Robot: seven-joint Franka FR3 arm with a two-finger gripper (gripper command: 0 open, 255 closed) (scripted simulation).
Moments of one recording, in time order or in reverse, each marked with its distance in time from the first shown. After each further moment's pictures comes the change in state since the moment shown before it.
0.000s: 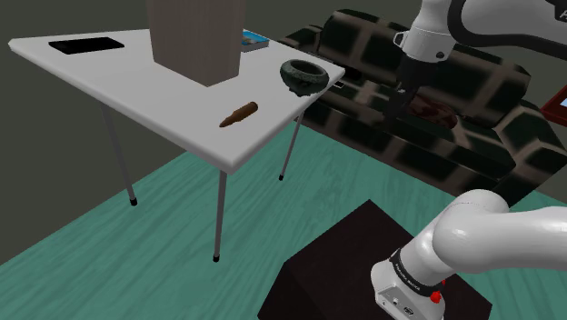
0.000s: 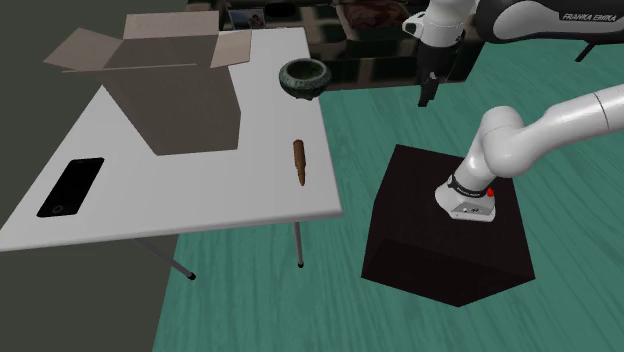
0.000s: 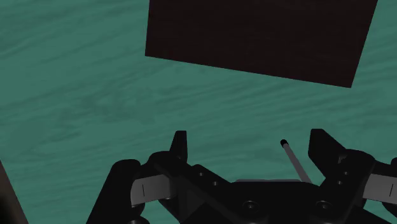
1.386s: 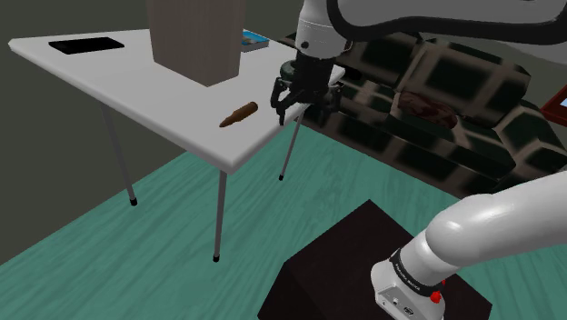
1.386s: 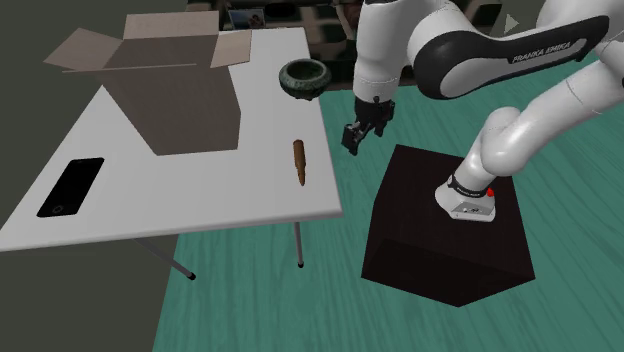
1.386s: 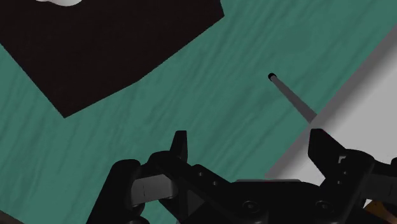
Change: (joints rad) arm -0.173 0.441 0.511 0.297 0.228 0.199 1.056
